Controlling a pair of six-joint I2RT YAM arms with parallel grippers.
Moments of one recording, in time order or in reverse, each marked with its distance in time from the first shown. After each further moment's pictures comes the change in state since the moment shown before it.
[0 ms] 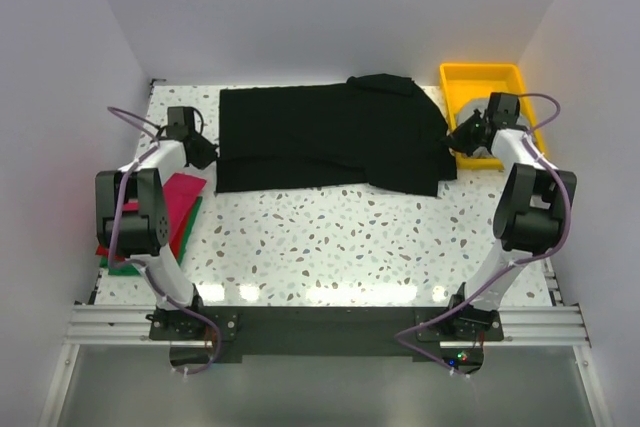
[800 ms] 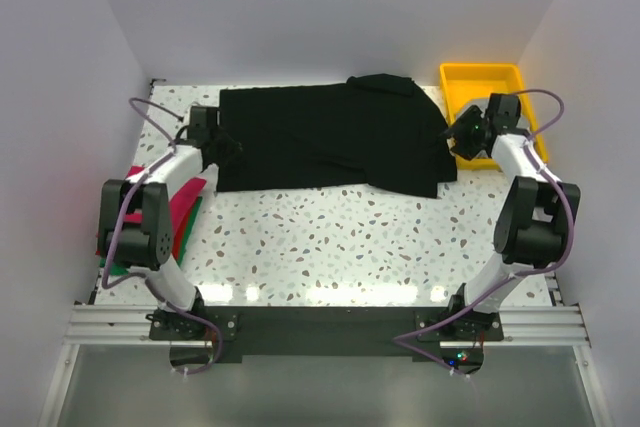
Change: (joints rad) left arm -0.133 -0.105 -0.043 0.061 -0.014 0.006; right arm 0.022 -0.091 -0.047 0.000 0.067 -0.072
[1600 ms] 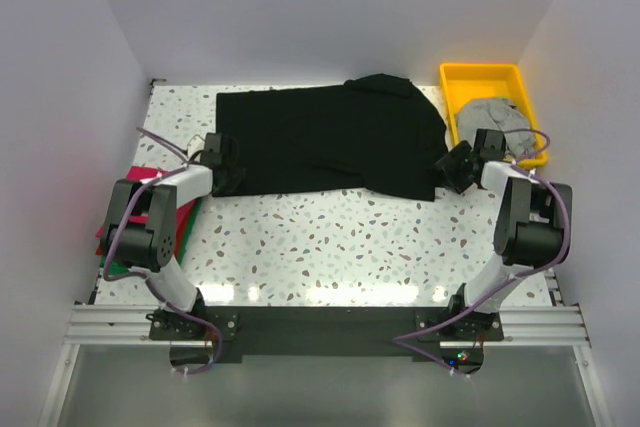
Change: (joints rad) left arm -0.090 0.035 -0.199 0.051 -0.160 -0.192; right arm 0.005 0.007 -0.301 0.193 0.022 0.084
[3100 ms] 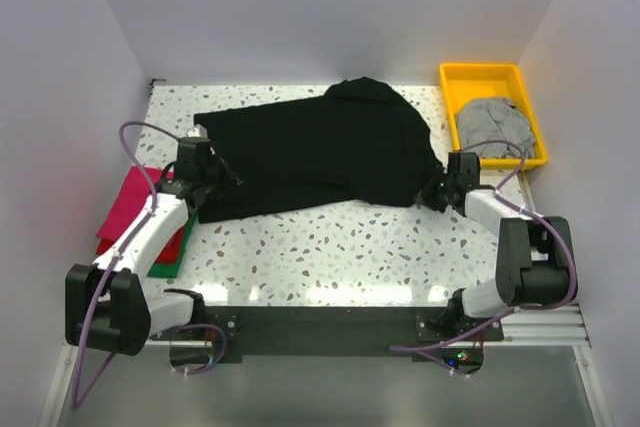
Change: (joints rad) left arm 0.000 -0.495 -0.108 -0.177 0.223 0.326; right arm 0.196 -0.270 -0.301 0.034 0.030 -0.056
